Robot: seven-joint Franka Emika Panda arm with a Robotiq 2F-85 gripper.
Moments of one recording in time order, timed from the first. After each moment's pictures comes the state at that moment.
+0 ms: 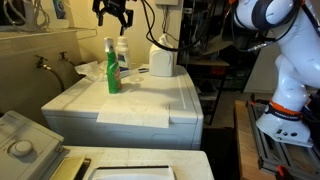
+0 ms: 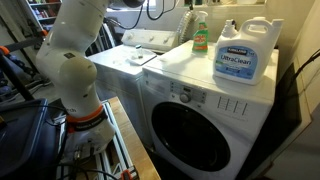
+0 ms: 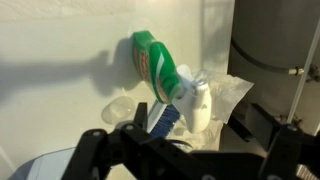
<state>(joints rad) 0.37 0.69 0.00 -0.72 -0.20 1.77 1.67</state>
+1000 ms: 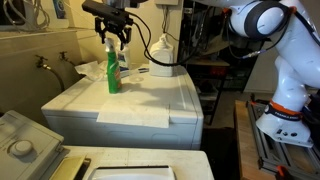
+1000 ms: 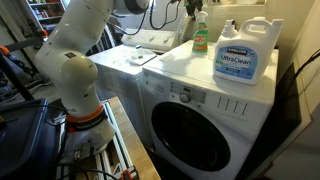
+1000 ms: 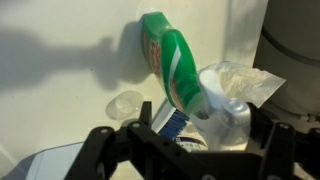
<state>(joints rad) 0.40 0.77 -0.03 -0.72 -0.26 1.77 1.69</state>
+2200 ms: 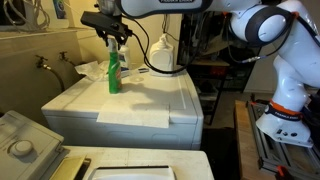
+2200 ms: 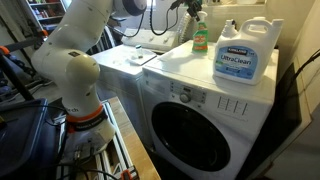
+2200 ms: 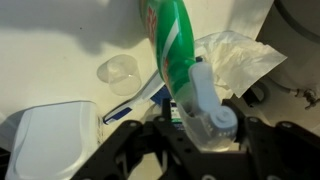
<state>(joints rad) 0.50 0.81 -0.14 -0.71 -0.45 1.77 1.69</state>
